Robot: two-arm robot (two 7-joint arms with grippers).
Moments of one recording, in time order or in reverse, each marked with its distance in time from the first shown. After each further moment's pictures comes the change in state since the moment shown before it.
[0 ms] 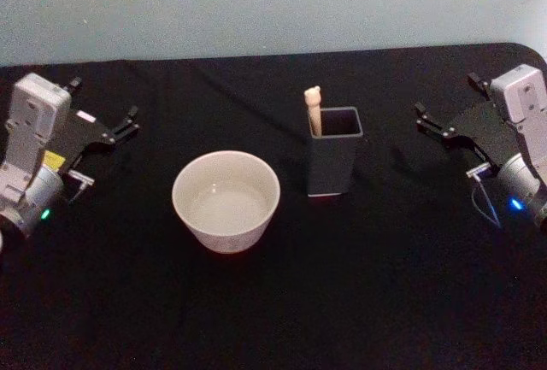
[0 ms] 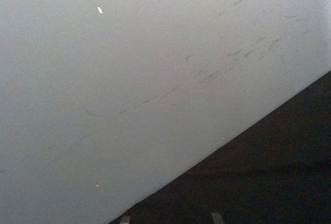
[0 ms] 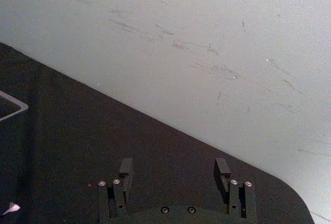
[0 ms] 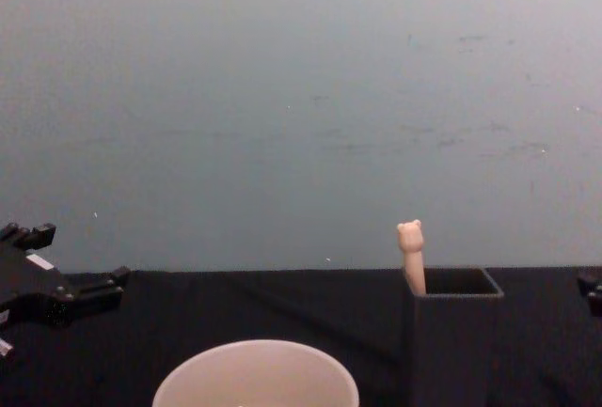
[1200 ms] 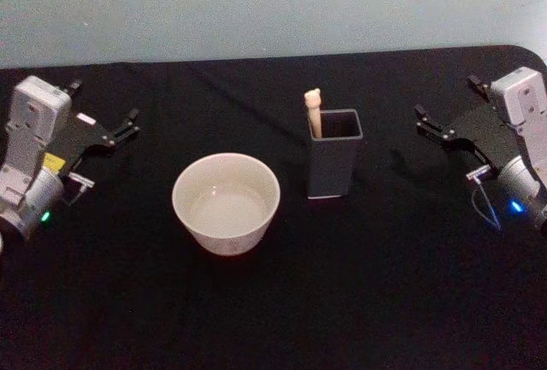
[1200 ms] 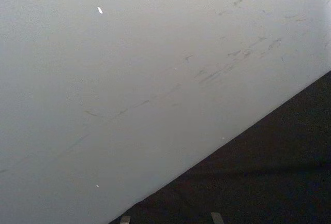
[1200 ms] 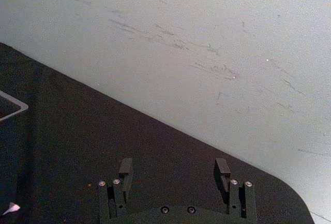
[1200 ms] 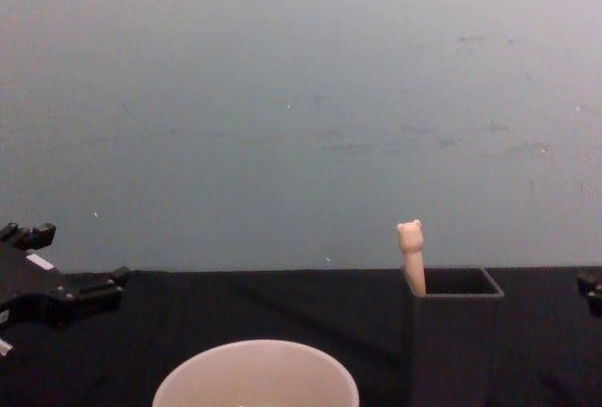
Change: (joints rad) left arm 0.000 0.000 0.000 0.000 0.000 0.000 0.000; right arm 0.000 0.000 0.000 0.000 0.000 0.000 0.000
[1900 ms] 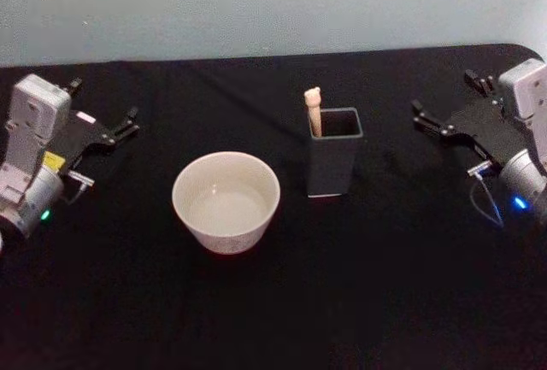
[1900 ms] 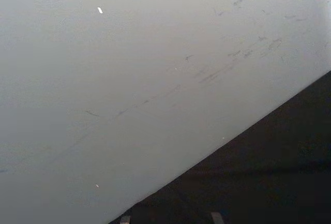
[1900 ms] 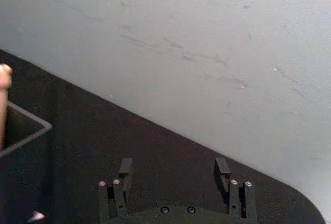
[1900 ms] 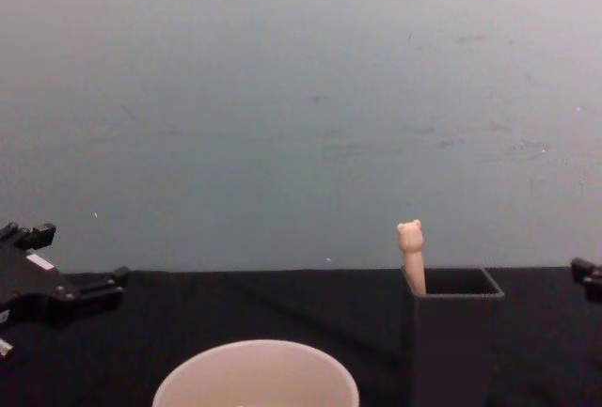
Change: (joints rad) left arm 0.000 0.000 0.000 0.000 0.000 0.000 0.000; right arm -0.030 0.008 0.039 -0.060 0.038 0.014 0.060
